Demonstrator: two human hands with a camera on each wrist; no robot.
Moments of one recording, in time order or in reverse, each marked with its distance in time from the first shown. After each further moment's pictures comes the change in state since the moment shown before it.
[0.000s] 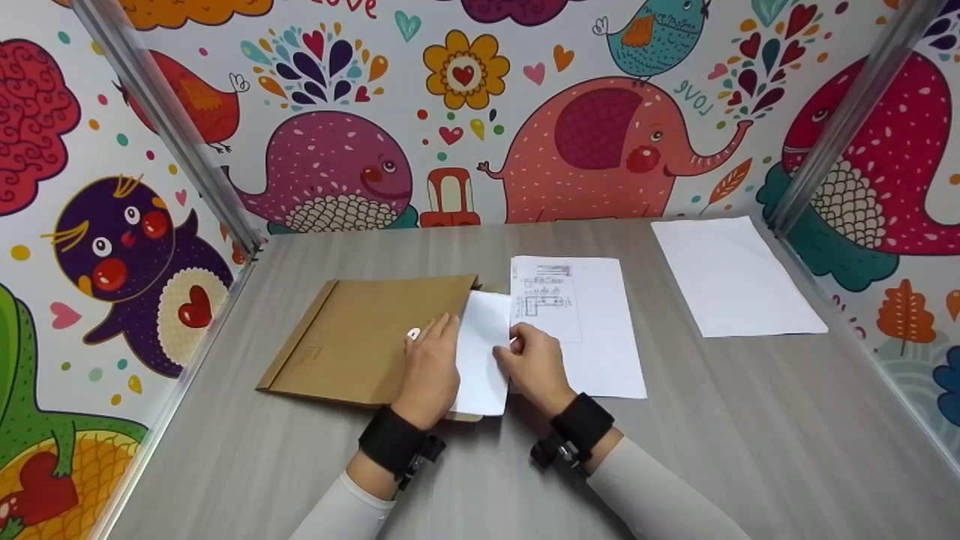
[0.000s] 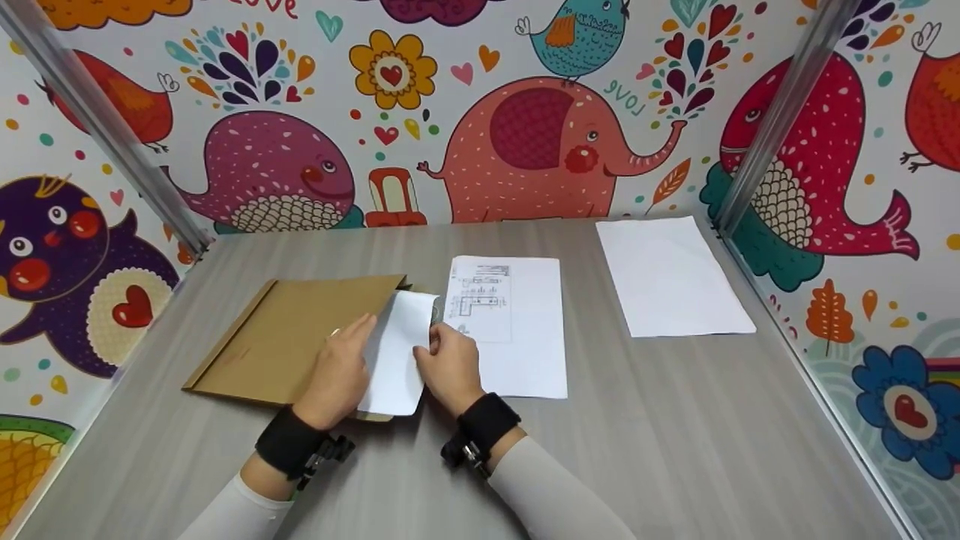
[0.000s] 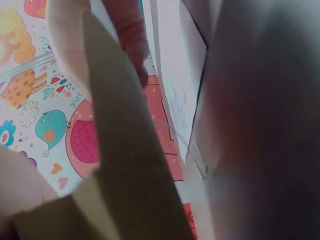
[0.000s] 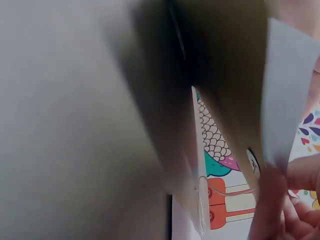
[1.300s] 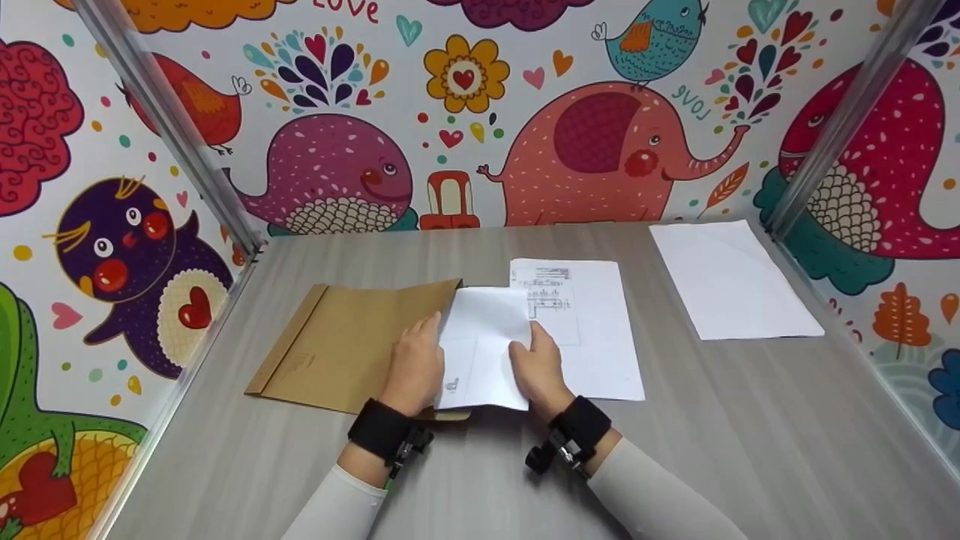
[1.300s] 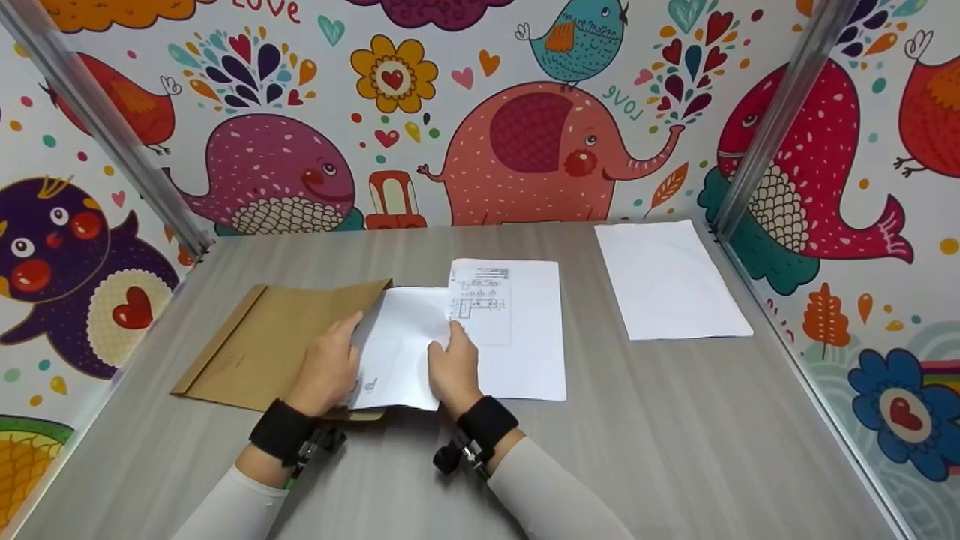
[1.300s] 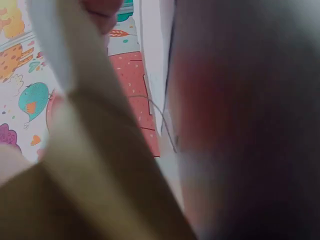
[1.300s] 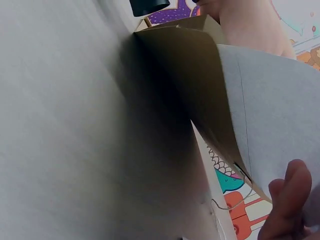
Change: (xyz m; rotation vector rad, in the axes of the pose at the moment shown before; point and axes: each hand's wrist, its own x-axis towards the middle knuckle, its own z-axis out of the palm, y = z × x) left_hand 0.009 -0.030 0.004 -0.102 -0.046 -0.093; right_hand -0.001 0.000 0.003 0.287 0.012 0.229
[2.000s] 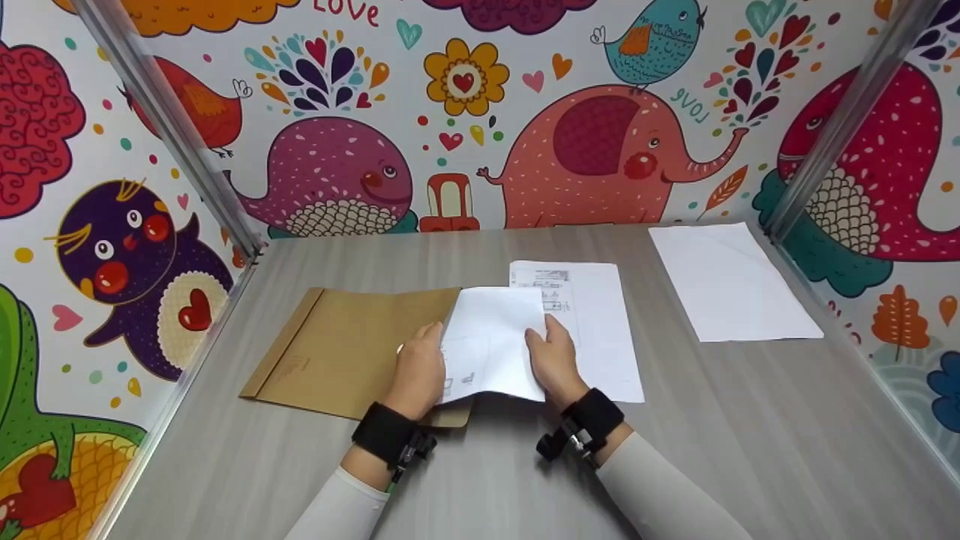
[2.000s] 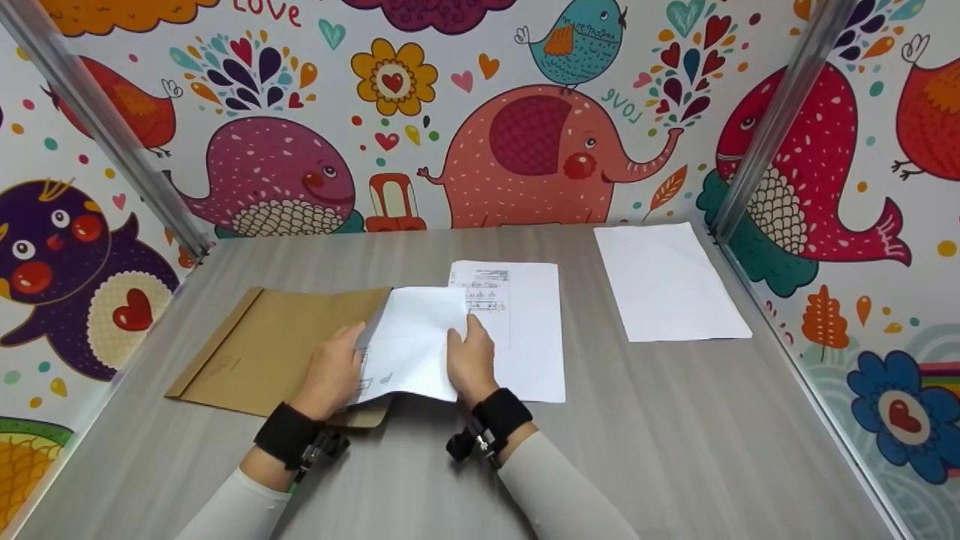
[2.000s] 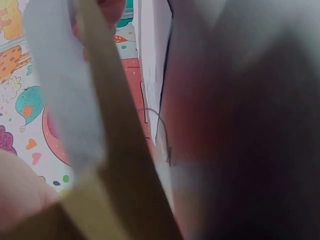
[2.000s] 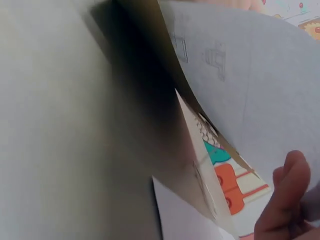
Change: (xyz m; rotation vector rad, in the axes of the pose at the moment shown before) left_hand -0.002 -0.002 0.011 0.008 0.063 0.082; right_hand 0.017 0.003 -0.018 0.026 -0.034 0.026
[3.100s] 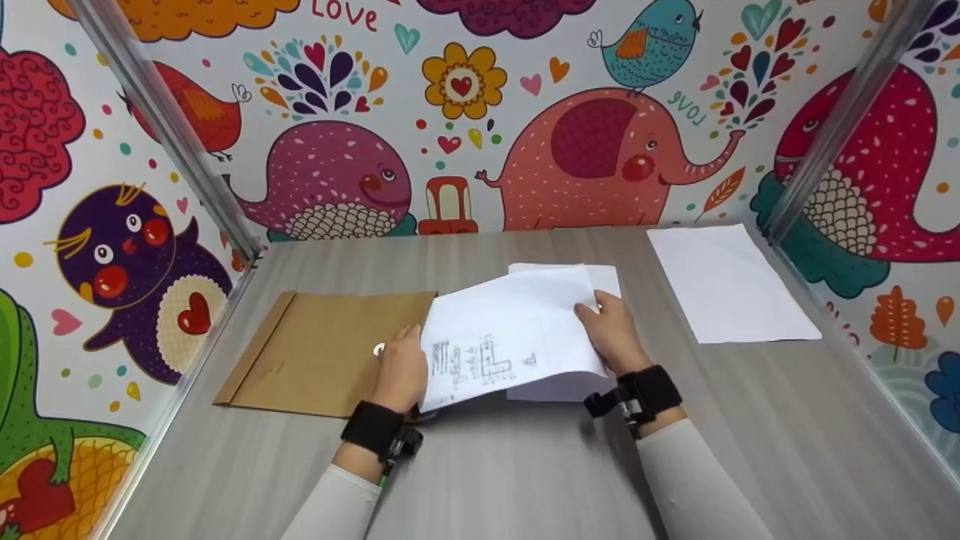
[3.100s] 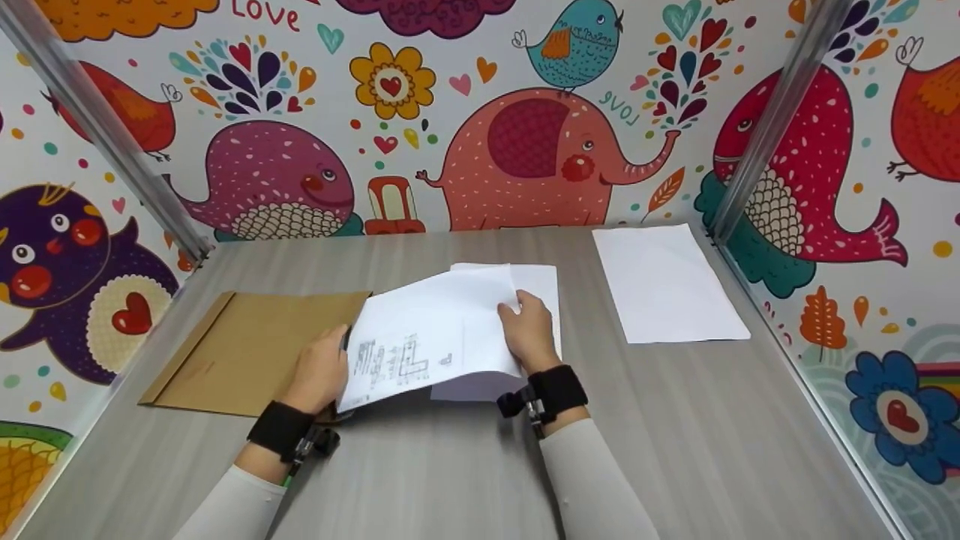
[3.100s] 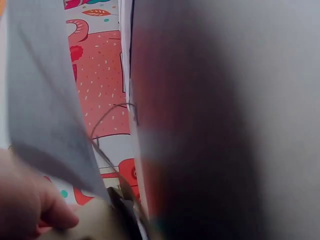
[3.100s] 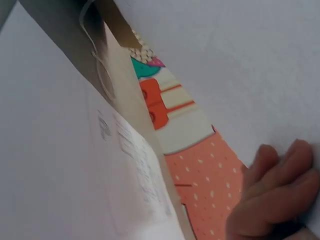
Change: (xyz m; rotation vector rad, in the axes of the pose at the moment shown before) left_hand 0.011 -0.029 0.001 0.078 -0.060 -0.169; right_hand 0.038 -0.013 -0.092 -0.178 0.011 0.063
